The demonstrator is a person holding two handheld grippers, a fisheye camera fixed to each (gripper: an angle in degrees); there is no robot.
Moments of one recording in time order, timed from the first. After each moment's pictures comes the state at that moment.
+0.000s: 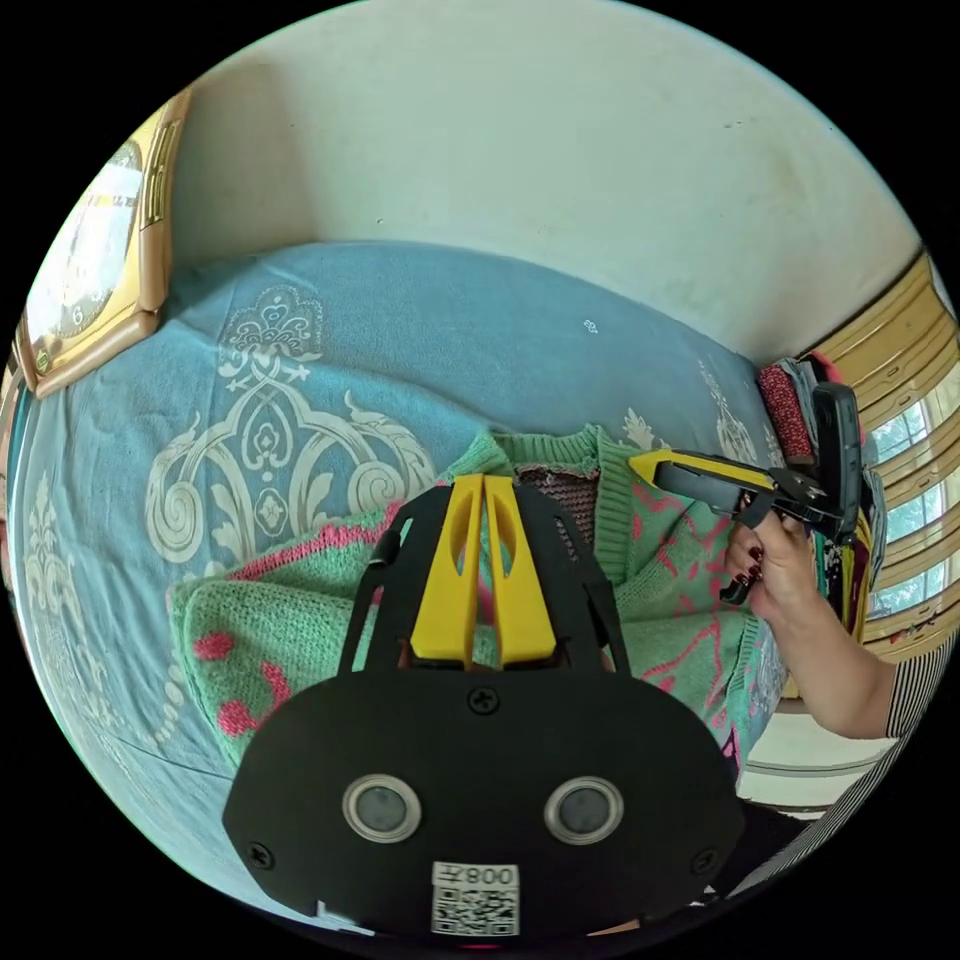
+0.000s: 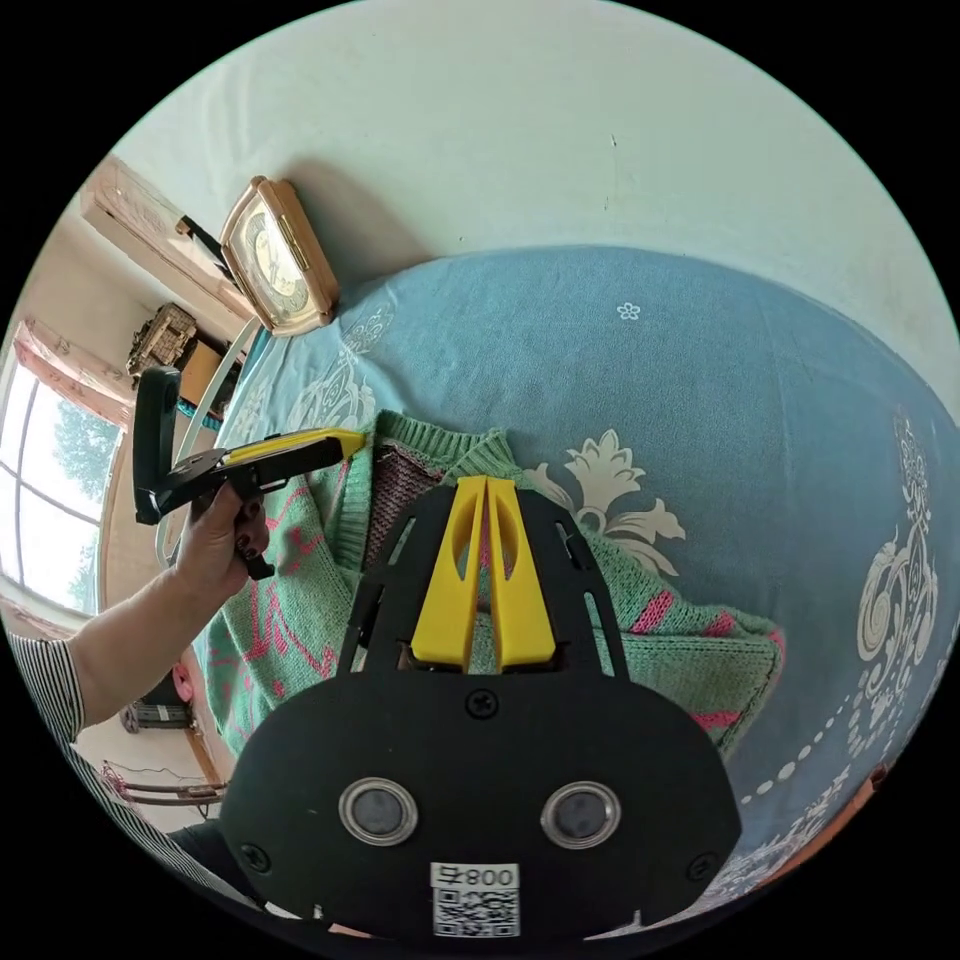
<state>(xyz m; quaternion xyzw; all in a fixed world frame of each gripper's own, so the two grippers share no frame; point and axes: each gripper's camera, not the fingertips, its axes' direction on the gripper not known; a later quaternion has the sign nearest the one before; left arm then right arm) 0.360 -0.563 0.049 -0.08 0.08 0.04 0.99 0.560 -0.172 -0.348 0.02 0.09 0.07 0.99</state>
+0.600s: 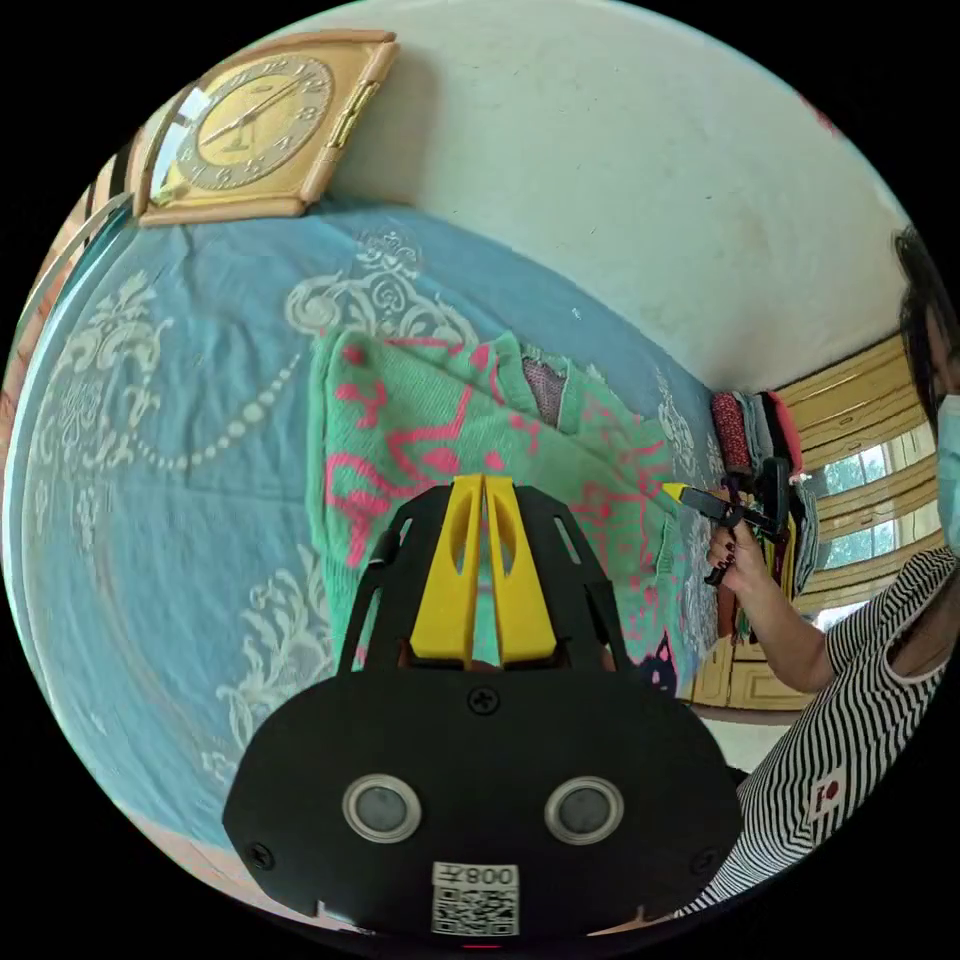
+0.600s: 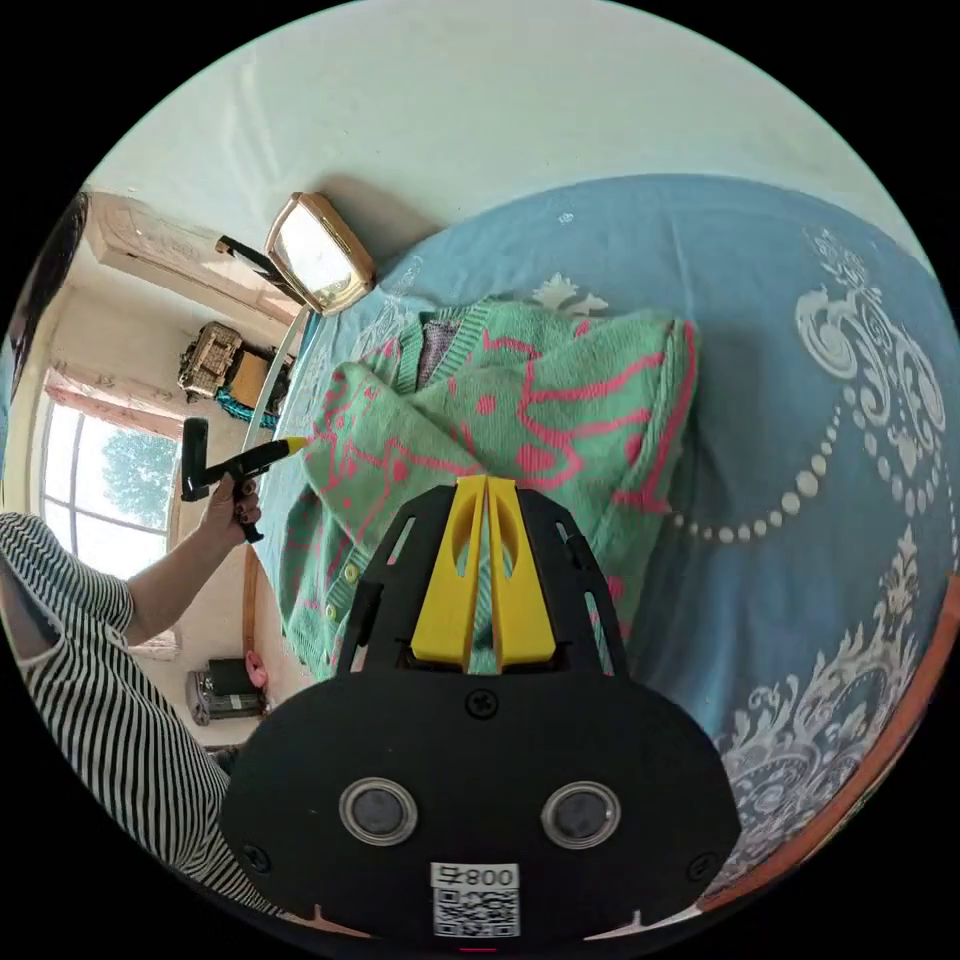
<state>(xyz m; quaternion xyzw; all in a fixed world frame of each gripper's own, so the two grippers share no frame) 0.260 -0.426 -0.083 -0.10 0.14 -0.07 0.98 0.593 0.008 -0.433 -0.01 -0.01 0.13 0.99</state>
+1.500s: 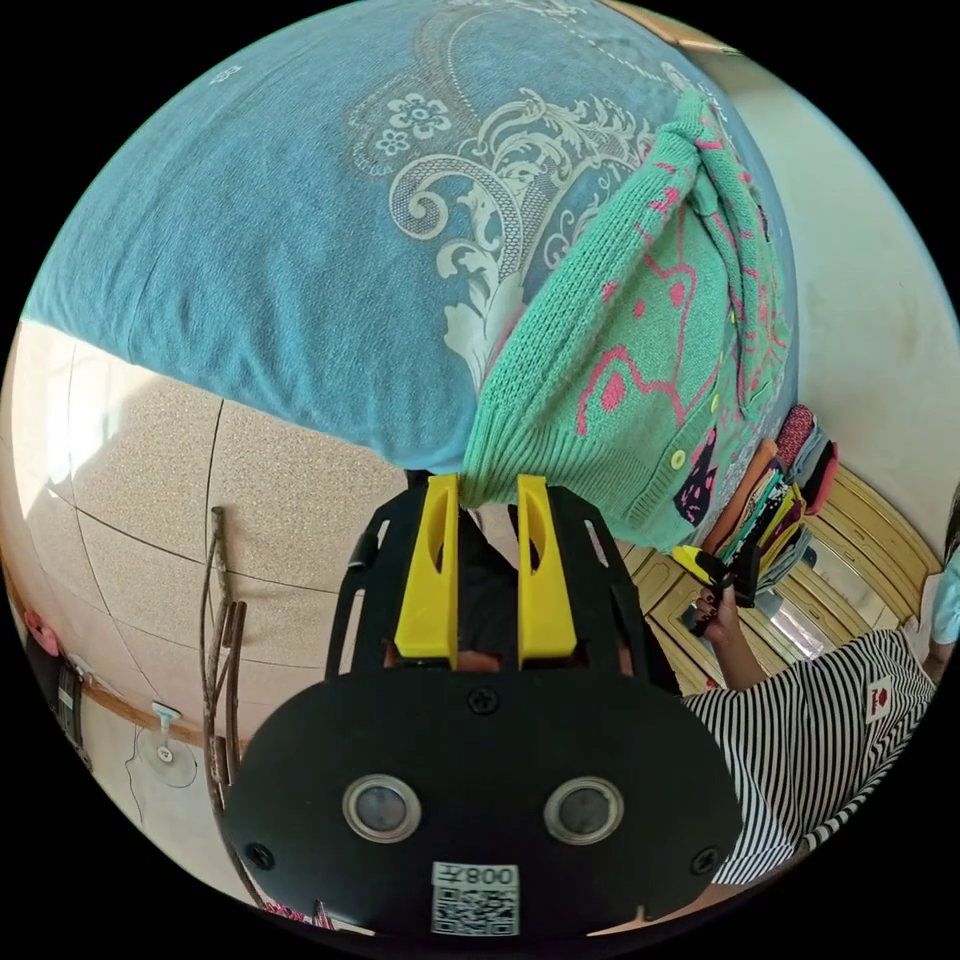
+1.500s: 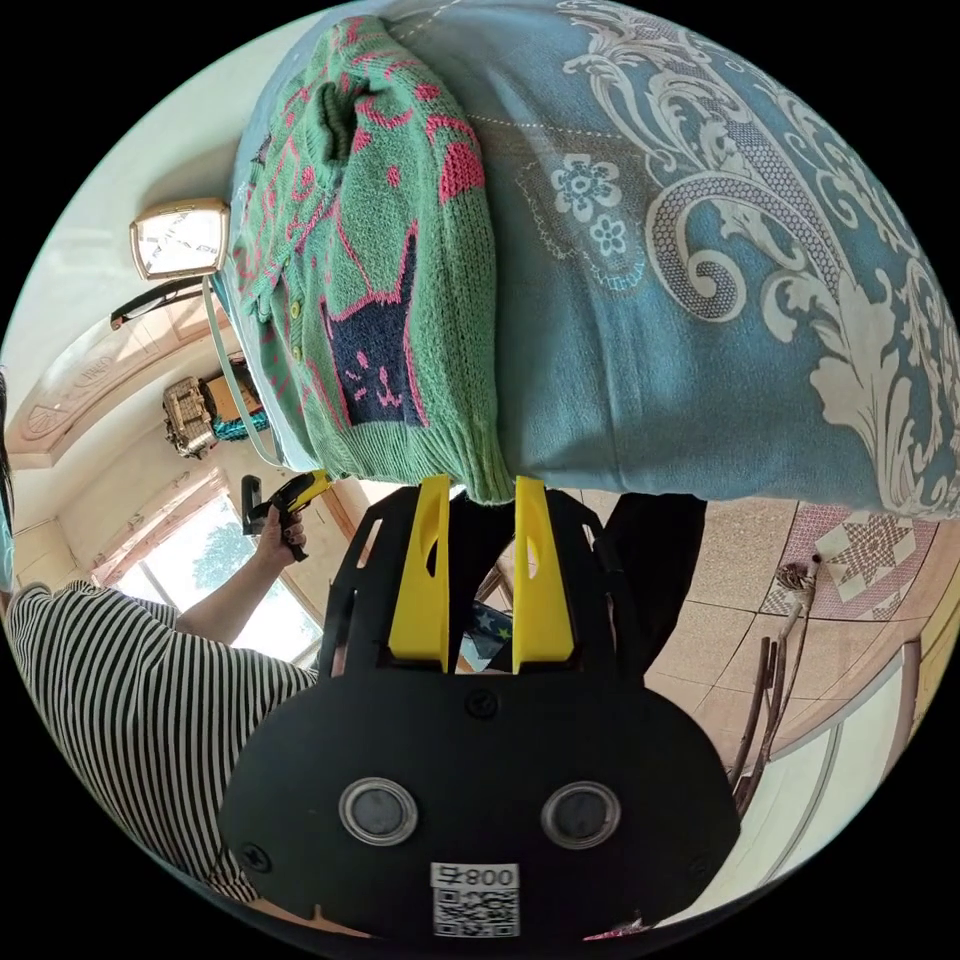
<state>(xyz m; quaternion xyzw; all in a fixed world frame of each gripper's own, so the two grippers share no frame) 0.155 -0.159 -0.163 -0.36 0.13 -0.30 0.87 0.598 0.260 -0.428 -0.21 -0.13 0.40 0.88</state>
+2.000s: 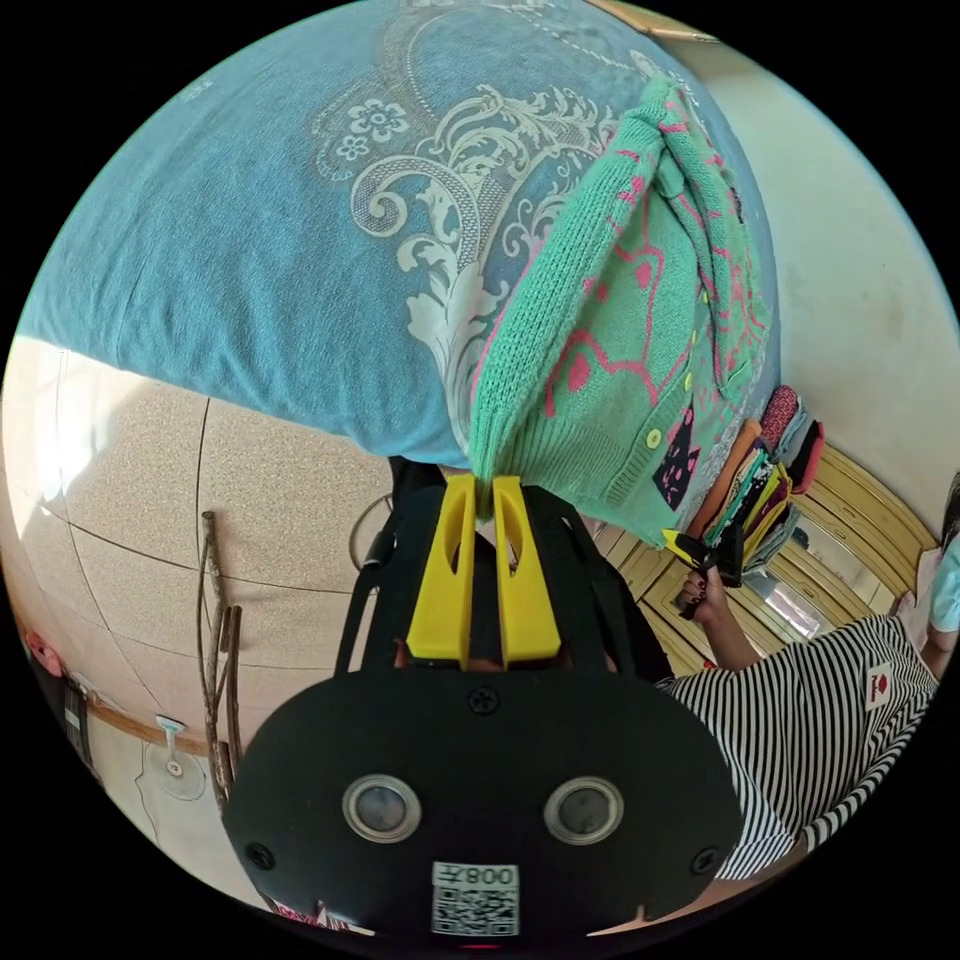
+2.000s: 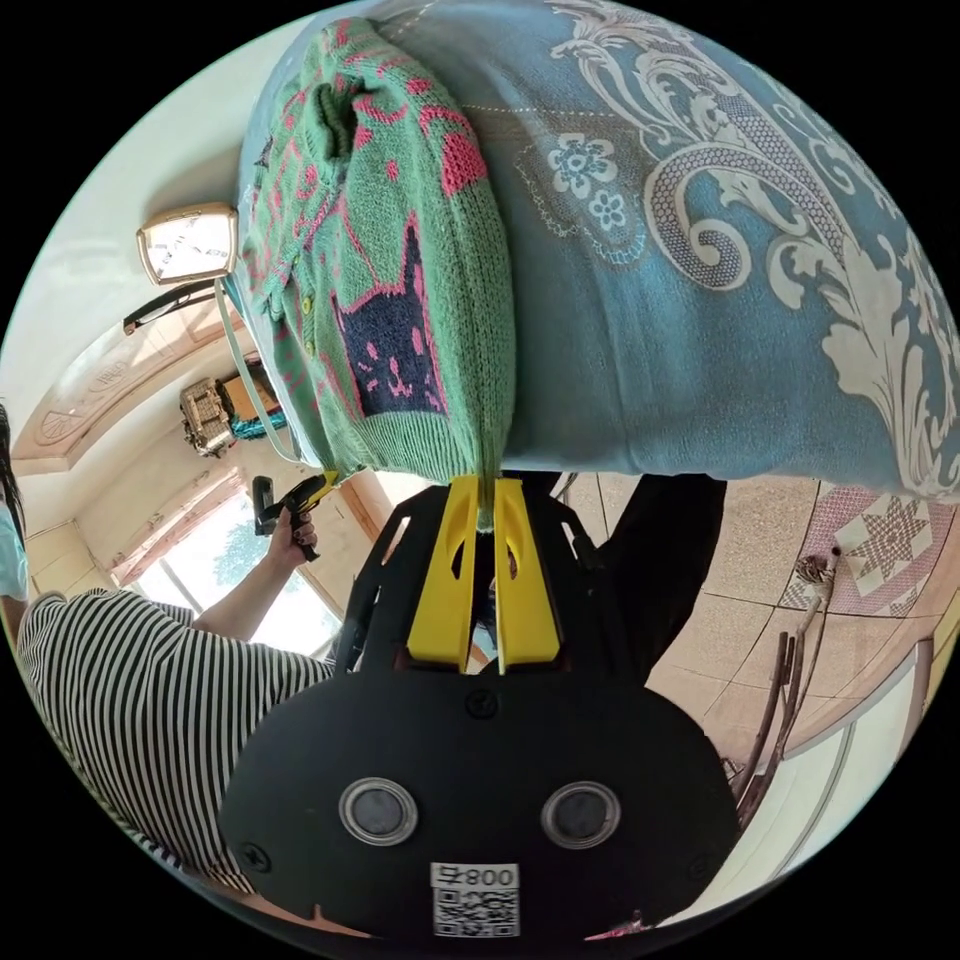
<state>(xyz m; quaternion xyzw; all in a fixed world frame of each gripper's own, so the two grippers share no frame) 0.149 -0.168 -0.180 -0.36 0.15 -0.29 0.88 0.605 0.272 -0.433 -0.21 -0.16 0.41 0.88</state>
